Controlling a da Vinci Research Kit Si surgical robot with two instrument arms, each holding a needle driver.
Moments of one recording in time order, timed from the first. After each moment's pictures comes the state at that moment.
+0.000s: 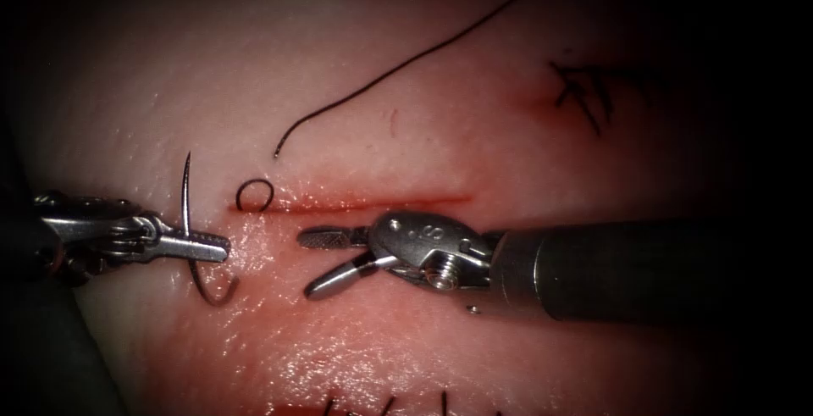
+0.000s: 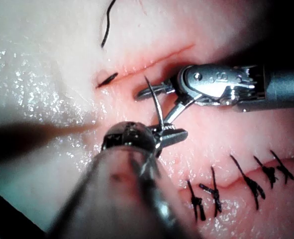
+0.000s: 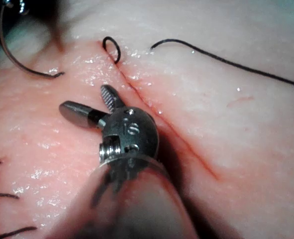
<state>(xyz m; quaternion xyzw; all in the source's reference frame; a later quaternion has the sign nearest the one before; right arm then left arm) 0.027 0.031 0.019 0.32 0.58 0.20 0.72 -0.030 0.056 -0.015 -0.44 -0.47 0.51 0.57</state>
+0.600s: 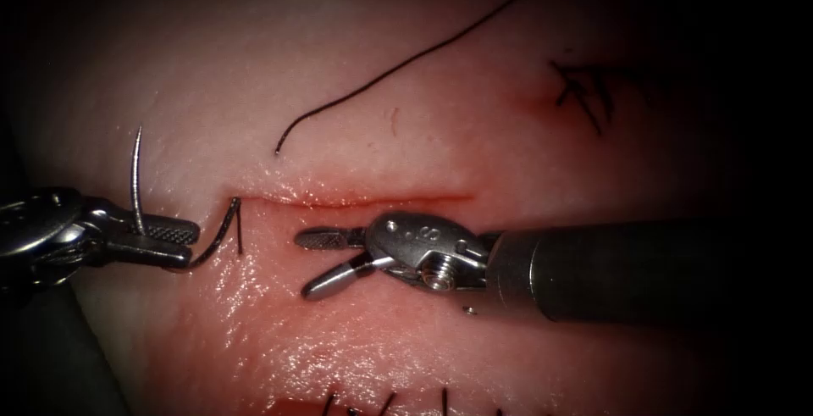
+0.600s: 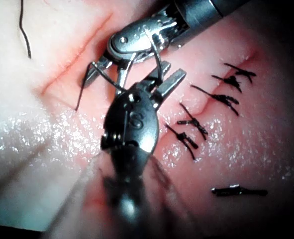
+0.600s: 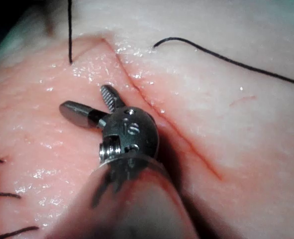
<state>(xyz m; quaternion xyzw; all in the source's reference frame) 0.027 0.030 0.019 0.32 0.58 0.20 0.72 -0.030 0.058 -0.024 -0.66 -0.17 0.65 0.33</state>
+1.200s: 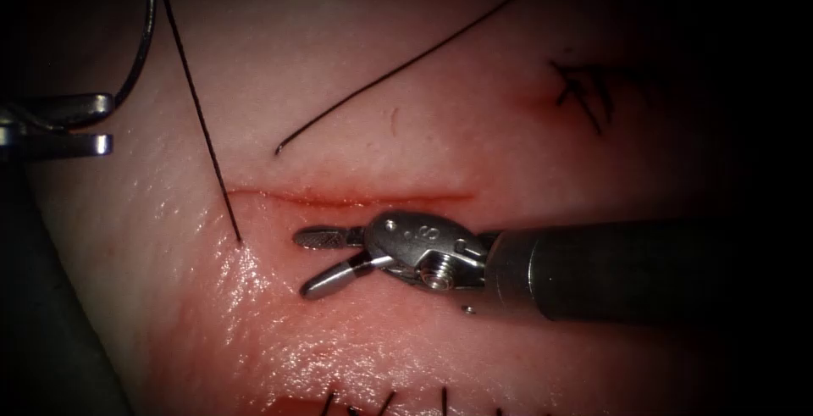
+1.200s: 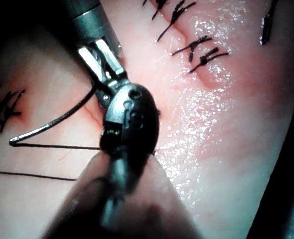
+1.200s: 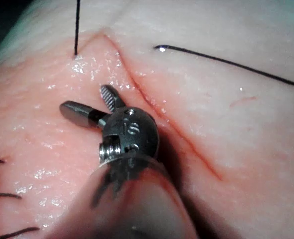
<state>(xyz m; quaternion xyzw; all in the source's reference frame) 0.027 0.030 0.020 0.32 0.58 0.20 0.72 -0.027 0.067 -0.031 -0.69 0.15 0.69 0.14</state>
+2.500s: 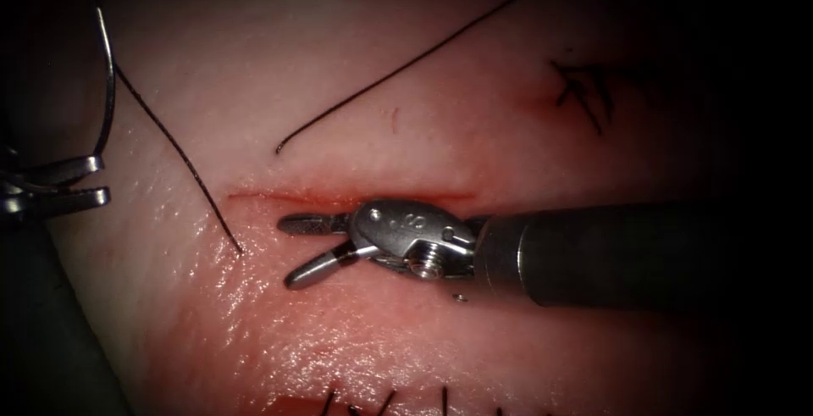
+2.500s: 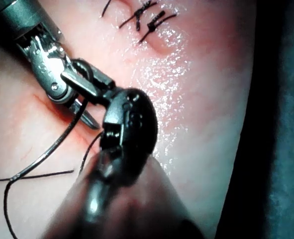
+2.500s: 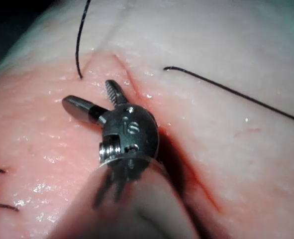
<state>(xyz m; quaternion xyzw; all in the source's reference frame) 0.030 0.032 0.018 0.27 0.60 0.17 0.73 -0.025 0.060 -0.024 -0.69 0.21 0.68 0.14</state>
